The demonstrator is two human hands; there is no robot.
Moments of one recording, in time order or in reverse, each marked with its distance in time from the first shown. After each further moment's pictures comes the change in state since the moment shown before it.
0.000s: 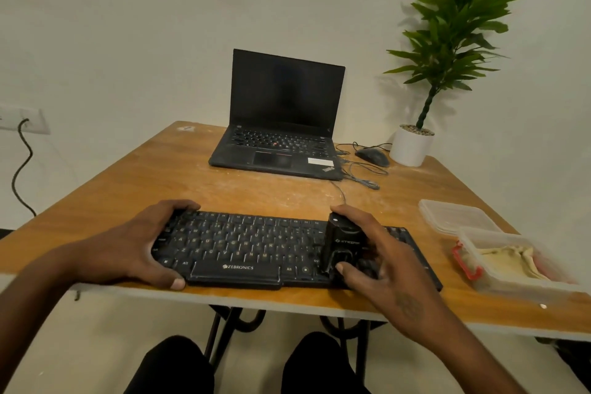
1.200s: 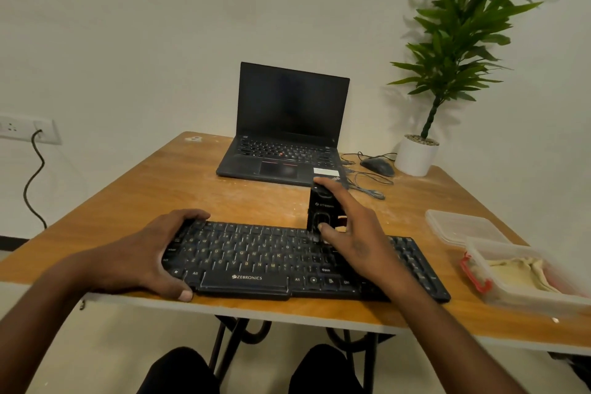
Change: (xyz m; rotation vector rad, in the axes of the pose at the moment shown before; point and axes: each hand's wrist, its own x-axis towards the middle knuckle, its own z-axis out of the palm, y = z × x) left_hand -0.003 0.008 -0.002 -0.001 -0.021 0.000; right_hand 0.081 0.013 0.022 -0.077 0.089 -0.041
